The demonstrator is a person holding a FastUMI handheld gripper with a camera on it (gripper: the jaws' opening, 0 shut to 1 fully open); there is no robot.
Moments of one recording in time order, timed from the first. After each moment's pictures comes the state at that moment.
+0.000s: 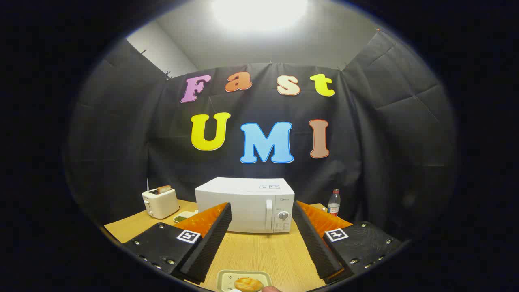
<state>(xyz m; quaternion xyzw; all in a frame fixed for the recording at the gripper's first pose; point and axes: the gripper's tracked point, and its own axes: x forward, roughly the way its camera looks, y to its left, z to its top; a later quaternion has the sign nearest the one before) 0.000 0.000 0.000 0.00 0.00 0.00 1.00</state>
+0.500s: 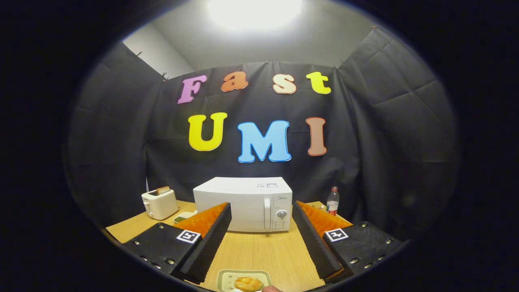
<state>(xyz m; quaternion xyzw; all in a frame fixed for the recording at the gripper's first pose) -0.002 -0.009 -0.004 0.01 0.00 -0.01 1.00</state>
